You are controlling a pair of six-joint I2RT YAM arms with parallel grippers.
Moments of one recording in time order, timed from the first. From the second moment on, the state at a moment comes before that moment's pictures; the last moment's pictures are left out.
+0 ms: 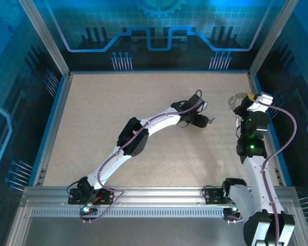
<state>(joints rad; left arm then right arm) -0.82 2.64 2.33 -0.59 0.13 -0.35 -0.13 0.80 0.60 0.22 0.19 0.19</state>
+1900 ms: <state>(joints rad) -0.89 2.56 2.12 -0.26 0.26 -0.26 -0.13 0.79 0.60 0.22 0.17 0.20</state>
